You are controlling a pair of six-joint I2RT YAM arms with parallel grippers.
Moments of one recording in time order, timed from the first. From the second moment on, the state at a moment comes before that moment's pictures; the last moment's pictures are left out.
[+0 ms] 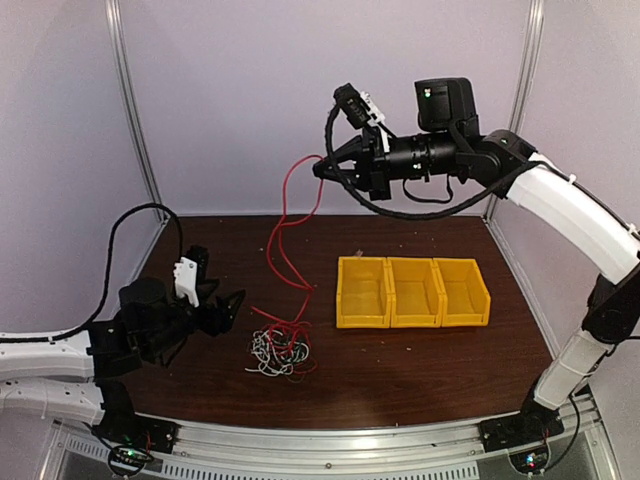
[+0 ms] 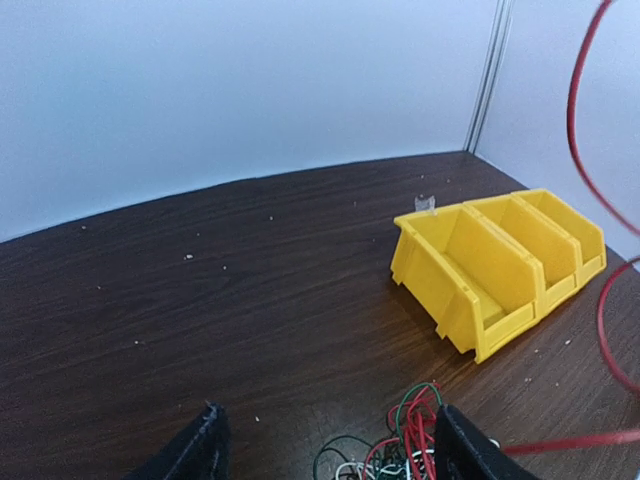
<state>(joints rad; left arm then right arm) -0.94 0.83 0.37 0.26 -0.38 -0.21 0.81 1.63 1.88 -0.51 -0.64 -0.21</state>
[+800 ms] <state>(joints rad) -0.94 1.58 1.15 0.00 -0.41 -0.13 0.29 1.28 1.55 -0.57 -0.47 -0.29</state>
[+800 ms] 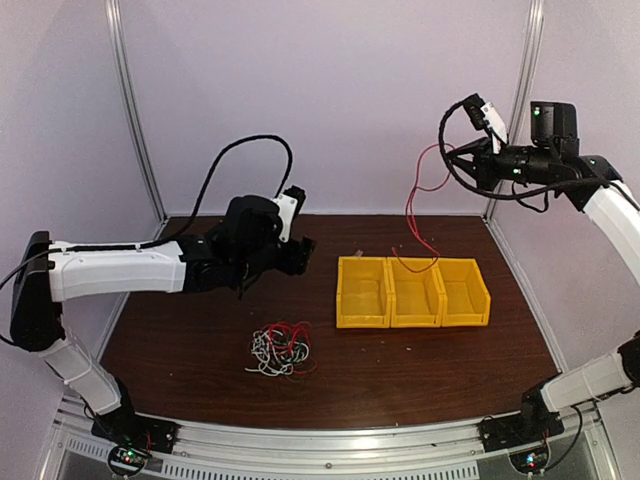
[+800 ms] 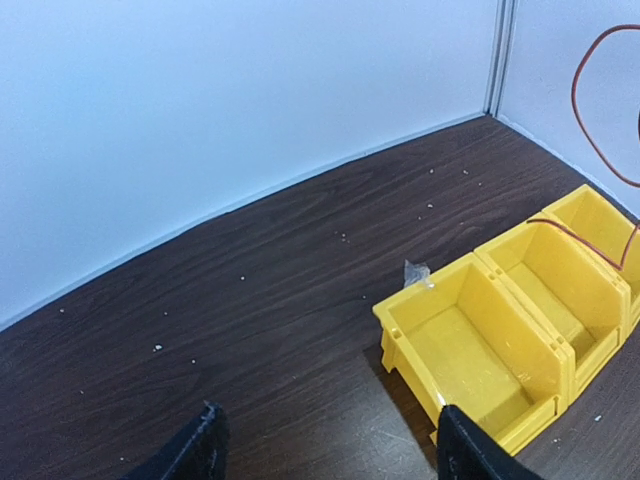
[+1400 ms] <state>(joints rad) -0.77 1.61 1.11 -0.06 -0.54 0.17 -0.01 1.25 1.48 -0.73 -0.30 -0.35</state>
